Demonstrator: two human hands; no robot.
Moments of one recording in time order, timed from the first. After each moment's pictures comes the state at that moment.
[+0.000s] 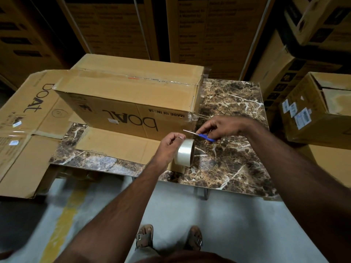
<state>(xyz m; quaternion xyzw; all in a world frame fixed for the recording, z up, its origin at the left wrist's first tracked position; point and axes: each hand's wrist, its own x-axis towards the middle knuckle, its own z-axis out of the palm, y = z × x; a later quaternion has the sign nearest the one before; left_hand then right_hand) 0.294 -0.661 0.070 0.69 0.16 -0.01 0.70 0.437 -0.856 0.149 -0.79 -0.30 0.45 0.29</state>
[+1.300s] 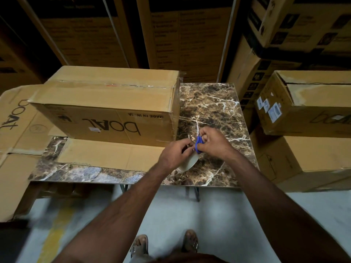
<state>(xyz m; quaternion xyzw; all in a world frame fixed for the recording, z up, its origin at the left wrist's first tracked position) 0.305 -0.718 0.077 0.91 -0.06 -0.03 0.40 0.354 -0.885 0.118 -0.89 -0.09 0.18 0.40</state>
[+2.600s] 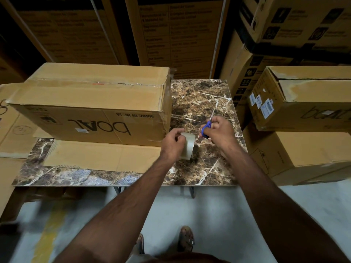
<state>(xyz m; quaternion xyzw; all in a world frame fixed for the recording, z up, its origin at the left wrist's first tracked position) 0.335 -0.749 0.077 0.79 0.17 -0.03 0.59 0.370 -0.906 0.126 -0.81 0.11 0.09 0.57</state>
